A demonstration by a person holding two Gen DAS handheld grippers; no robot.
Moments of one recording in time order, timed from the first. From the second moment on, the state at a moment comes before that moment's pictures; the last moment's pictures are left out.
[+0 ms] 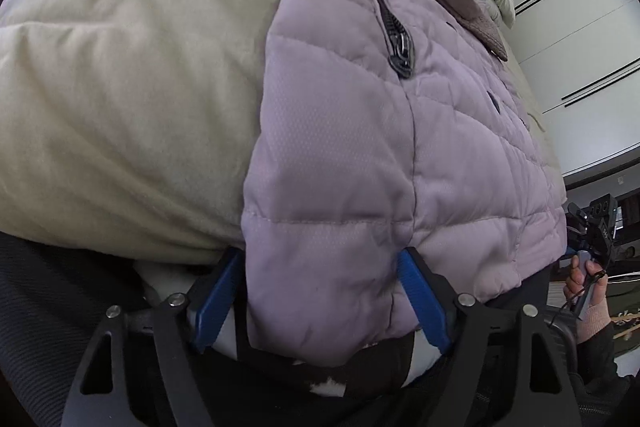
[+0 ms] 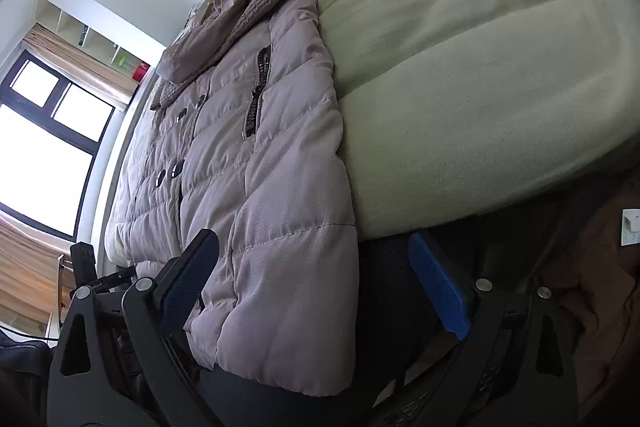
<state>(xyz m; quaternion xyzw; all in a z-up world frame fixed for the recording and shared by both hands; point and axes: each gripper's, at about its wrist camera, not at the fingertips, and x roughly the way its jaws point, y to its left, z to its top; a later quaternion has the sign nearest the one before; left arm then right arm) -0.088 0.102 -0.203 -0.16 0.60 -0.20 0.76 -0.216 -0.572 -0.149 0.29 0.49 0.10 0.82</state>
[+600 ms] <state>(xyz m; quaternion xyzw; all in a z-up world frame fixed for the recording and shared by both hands) -0.091 0.097 -0.172 -0.19 0.57 -0.25 0.76 -0.215 -0.551 -0.148 0.30 0.50 0.17 0.80</state>
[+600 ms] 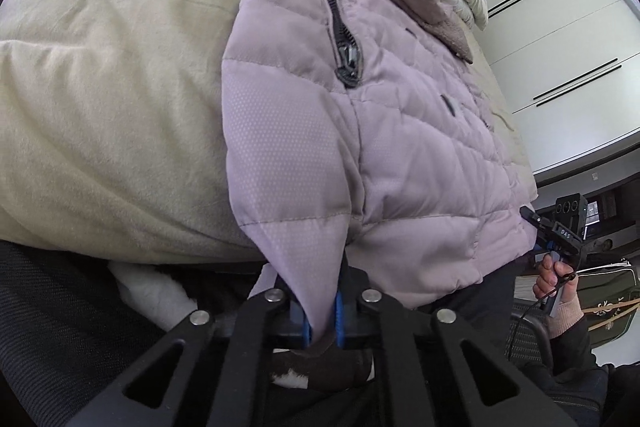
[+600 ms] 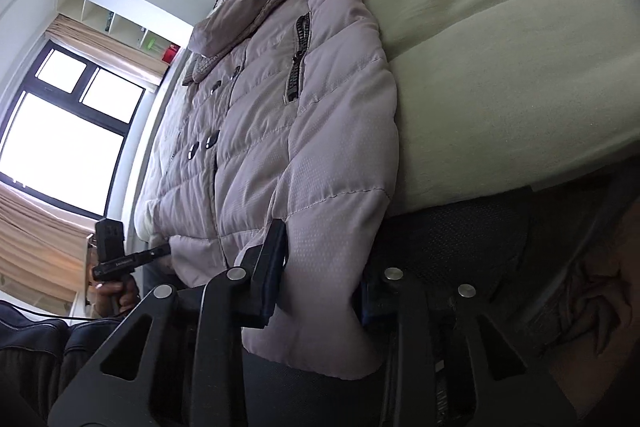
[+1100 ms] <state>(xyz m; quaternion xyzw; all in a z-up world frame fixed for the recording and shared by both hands) 0.008 0.127 -0.033 -0.29 0.38 -0.29 0.83 -0.152 -0.547 -0.026 0.30 0.29 0.20 0.88</state>
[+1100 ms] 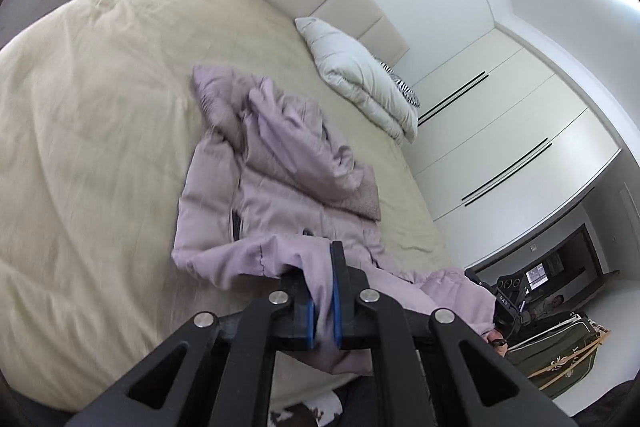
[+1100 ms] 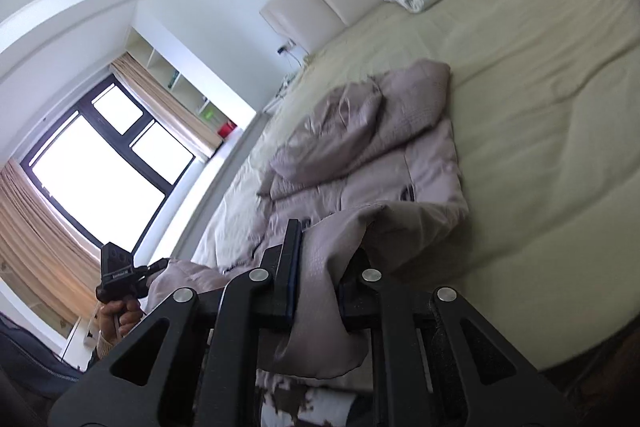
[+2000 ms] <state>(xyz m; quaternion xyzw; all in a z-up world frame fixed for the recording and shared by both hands) 0.388 0.073 -0.108 -0.22 0.41 -0.12 0.87 0.337 -0.548 -0.075 0.24 0.34 -0.01 0.91</state>
